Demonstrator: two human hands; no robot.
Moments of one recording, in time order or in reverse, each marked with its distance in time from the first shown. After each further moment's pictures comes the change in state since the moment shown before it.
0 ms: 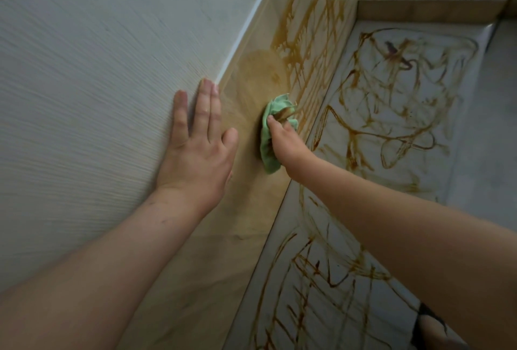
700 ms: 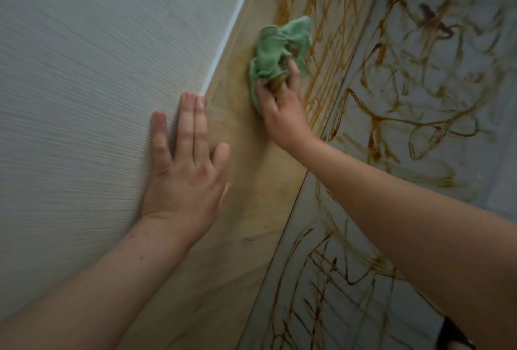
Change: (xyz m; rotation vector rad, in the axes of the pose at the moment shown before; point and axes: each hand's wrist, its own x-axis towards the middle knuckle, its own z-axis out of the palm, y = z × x) left_hand 0.001 0.004 0.005 -0.006 -0.064 -0.026; right_hand 0.049 -0.022 -0.001 -0.165 0.088 -0.568
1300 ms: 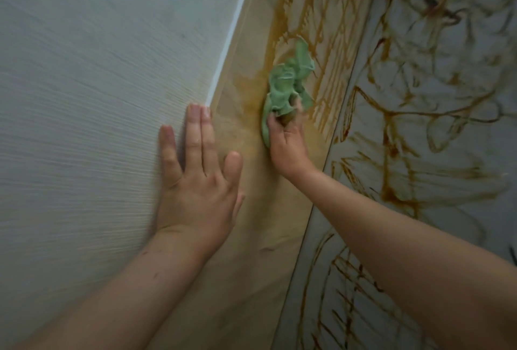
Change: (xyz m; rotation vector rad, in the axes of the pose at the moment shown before) left_hand 0.000 -0.001 -0.001 -0.002 0.009 0.020; right_hand -0.034 0.030 0.035 0.159 0.091 0.128
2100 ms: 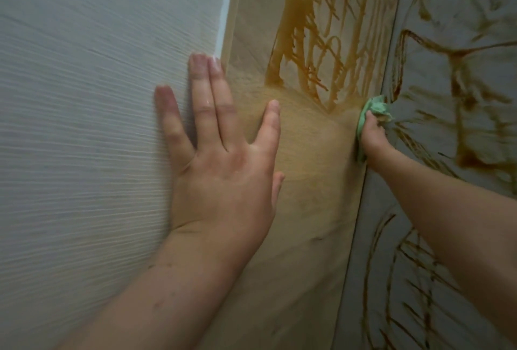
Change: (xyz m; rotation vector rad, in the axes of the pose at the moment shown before) left_hand 0.001 -0.004 0.008 0.024 0.030 0.040; right_hand 0.037 0.186 -0.012 0.273 0.285 0.915
